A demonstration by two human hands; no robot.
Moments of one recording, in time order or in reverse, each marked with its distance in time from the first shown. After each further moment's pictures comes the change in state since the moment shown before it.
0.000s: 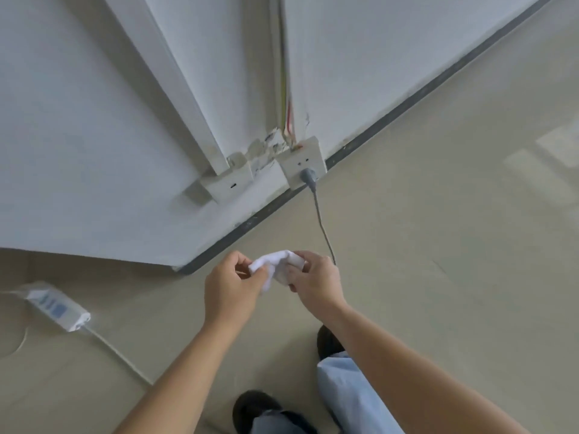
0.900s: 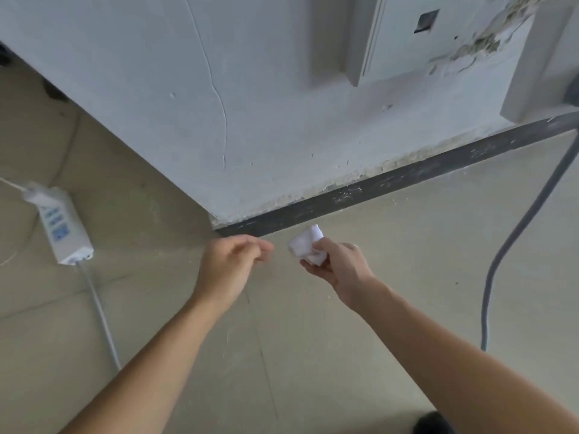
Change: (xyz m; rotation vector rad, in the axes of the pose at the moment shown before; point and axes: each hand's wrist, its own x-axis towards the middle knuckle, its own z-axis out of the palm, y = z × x) left_hand 0.137 -0.242 0.028 -0.336 0.211 -0.096; right_hand 0.214 0.122 0.182 0.428 -0.346 0.211
